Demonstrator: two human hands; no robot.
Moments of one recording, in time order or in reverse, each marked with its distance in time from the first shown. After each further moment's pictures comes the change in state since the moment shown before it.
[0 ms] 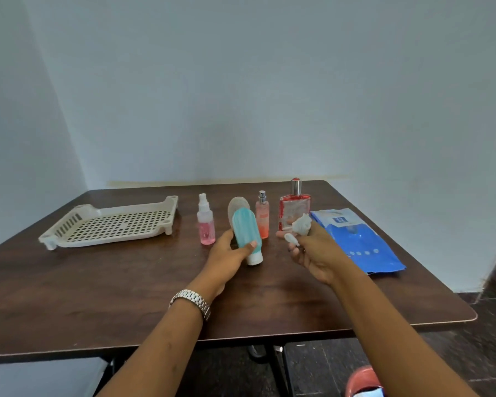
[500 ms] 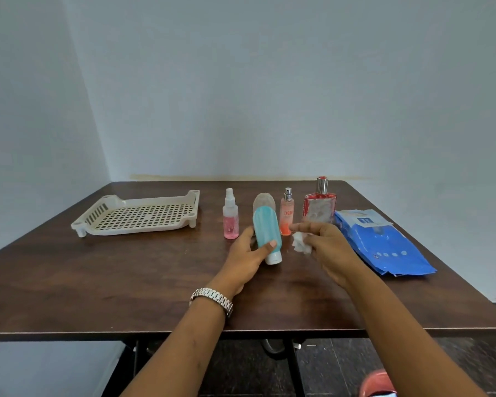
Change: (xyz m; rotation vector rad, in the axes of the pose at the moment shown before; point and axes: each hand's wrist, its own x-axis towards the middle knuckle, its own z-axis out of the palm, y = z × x) left_hand -0.011 -0.007 -0.016 -0.152 -0.102 0.057; right_hand -0.004 0.012 0.020 -0.374 -0.032 -0.163
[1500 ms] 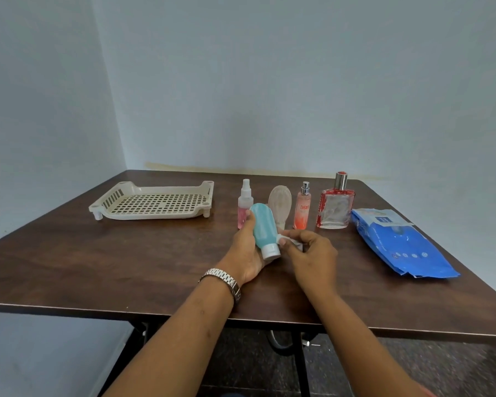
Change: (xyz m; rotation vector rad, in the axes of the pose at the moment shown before) left_hand 0.009 0.004 -0.012 -0.839 0.052 -0.393; right_hand -0.027 0.021 0.064 -0.264 0.319 -0.316
